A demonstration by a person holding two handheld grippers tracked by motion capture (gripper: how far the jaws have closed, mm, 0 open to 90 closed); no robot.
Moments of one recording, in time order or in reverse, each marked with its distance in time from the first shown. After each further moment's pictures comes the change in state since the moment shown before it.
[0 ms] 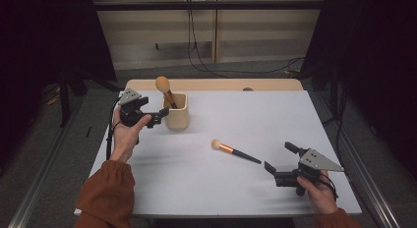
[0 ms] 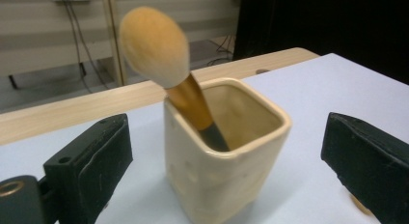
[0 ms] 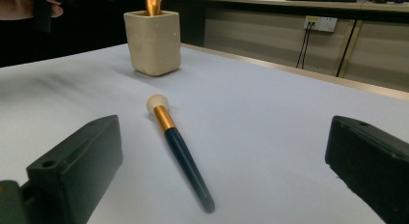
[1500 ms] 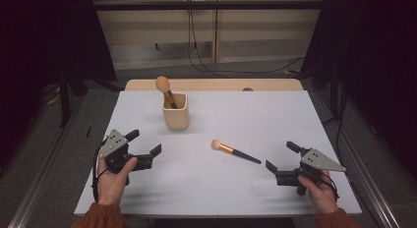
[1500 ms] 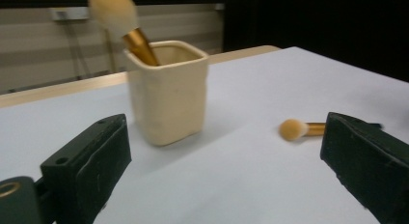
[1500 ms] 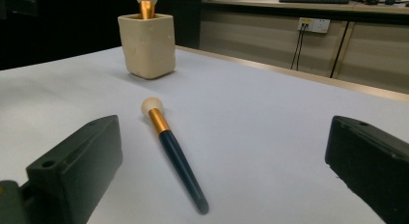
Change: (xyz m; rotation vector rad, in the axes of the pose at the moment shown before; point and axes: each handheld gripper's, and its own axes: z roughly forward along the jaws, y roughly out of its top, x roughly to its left) left arm -0.059 -0.065 -0.090 -0.077 0.027 0.044; right arm -0.002 0.001 -0.002 -0.010 -0.025 0.008
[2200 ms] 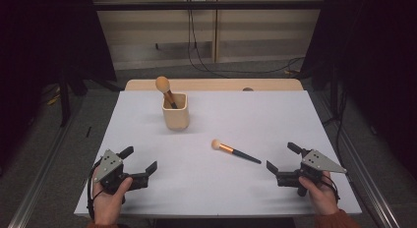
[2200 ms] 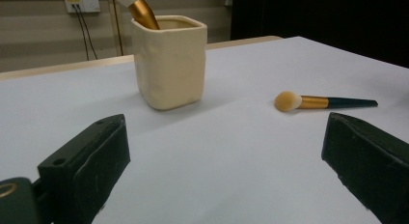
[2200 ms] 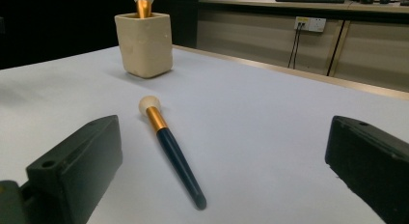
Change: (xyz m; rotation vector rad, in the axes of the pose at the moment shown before) left arm -0.016 -0.033 -0.032 -0.003 0.021 -0.020; right arm 0.000 -0.002 -0.003 0.005 -0.005 -0.004
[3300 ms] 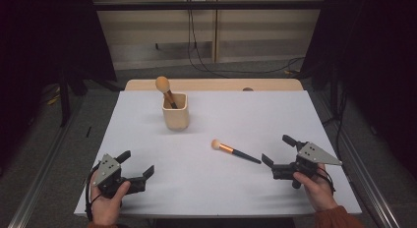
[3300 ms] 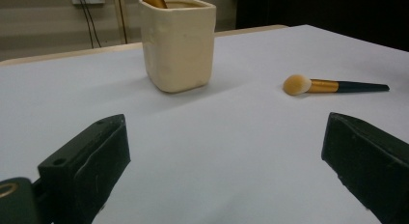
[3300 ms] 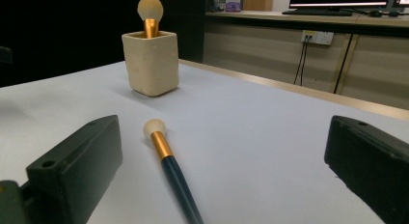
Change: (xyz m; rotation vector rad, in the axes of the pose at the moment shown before) left arm 0.005 -0.011 -0.003 0.028 0.018 0.006; right arm 0.000 0.016 0.017 -0.042 0.029 -0.005
